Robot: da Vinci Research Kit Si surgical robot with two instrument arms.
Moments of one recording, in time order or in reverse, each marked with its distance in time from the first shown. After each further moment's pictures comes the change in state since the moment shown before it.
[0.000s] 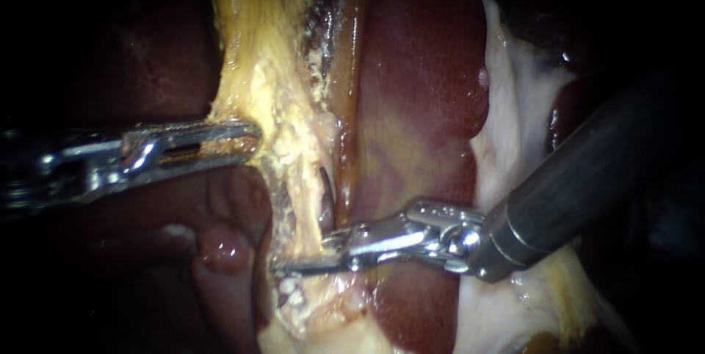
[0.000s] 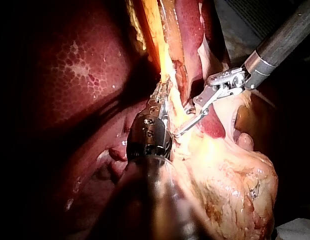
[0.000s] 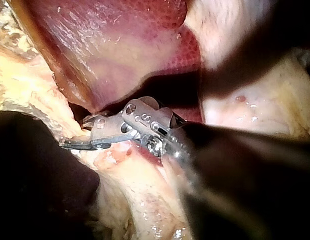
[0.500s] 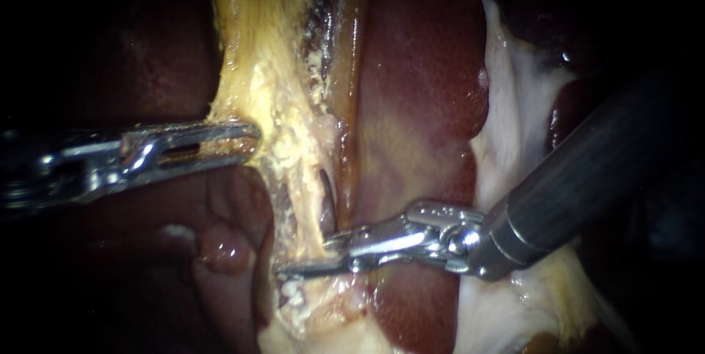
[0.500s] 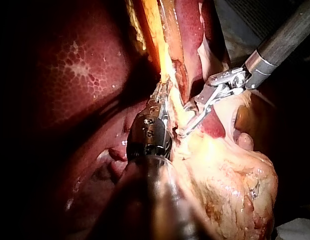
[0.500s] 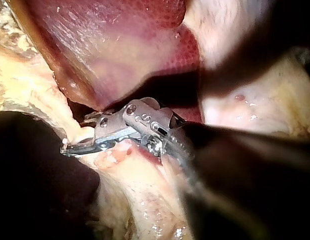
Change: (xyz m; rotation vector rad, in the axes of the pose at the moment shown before) right arm 0.000 0.000 0.000 -0.039 0.025 -0.034; left arm 0.000 0.000 0.000 0.000 0.000 0.000
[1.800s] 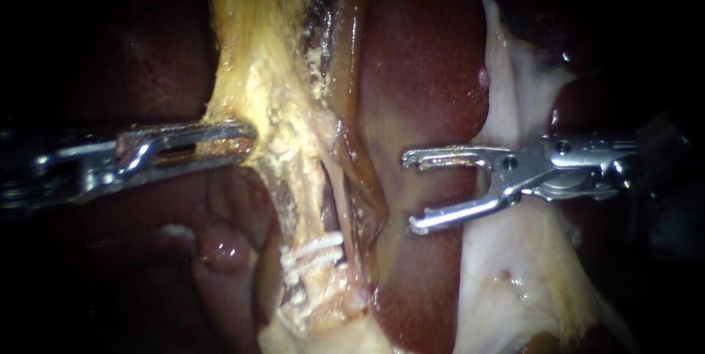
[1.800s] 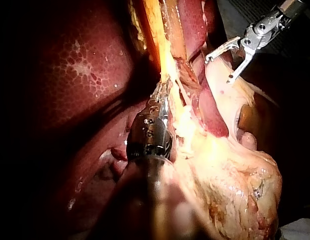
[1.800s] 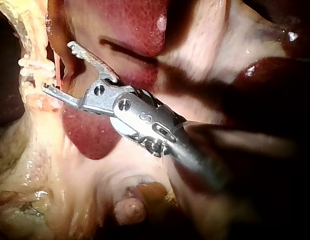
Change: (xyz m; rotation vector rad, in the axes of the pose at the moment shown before) right arm 0.007 -0.003 -0.017 -0.027 0.122 -0.594; left arm 0.001 0.001 0.003 -0.005 -0.011 0.009
